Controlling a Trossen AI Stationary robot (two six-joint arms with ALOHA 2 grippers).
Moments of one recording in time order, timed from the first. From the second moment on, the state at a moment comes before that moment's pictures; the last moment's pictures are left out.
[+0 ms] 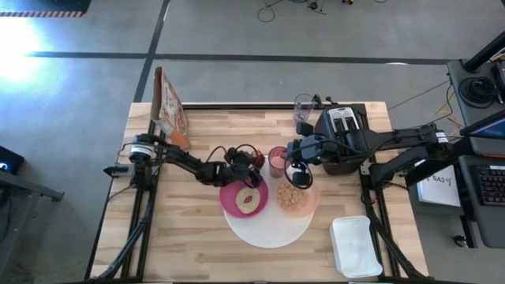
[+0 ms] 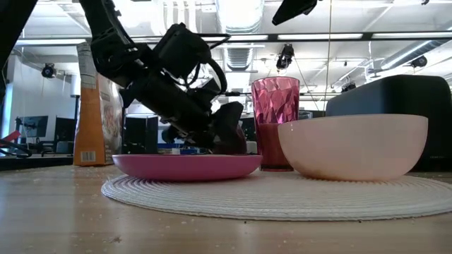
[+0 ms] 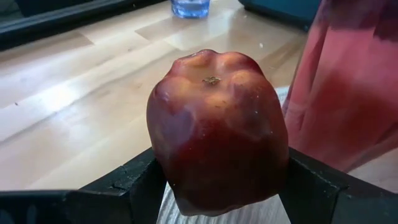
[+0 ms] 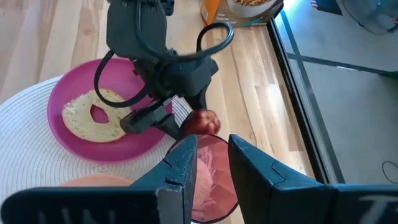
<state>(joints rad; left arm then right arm) -0.03 1.95 0.84 0.53 -0.64 -0.48 0.10 1.35 1.35 -0.74 0.32 -0.06</state>
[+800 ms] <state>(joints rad) -0.03 2.00 0.84 0.59 -0.62 -0.50 0.10 1.35 1.35 -0.74 0.32 -0.06</state>
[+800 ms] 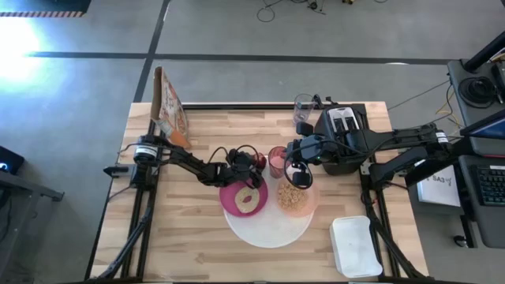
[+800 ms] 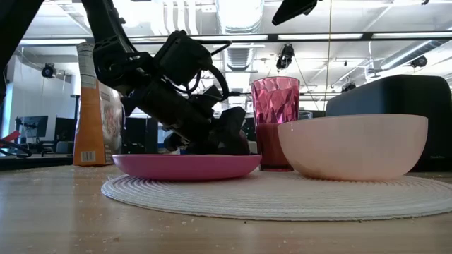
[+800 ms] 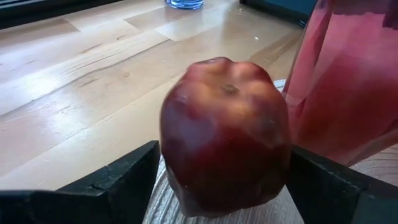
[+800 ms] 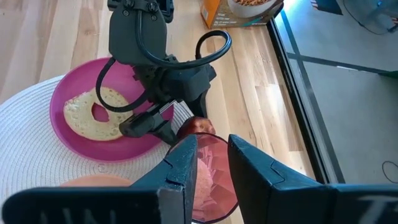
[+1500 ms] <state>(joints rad) -0.07 1.84 0.76 0.58 -0.73 -0.50 0.10 1.35 1.35 -0.74 0.31 -0.06</state>
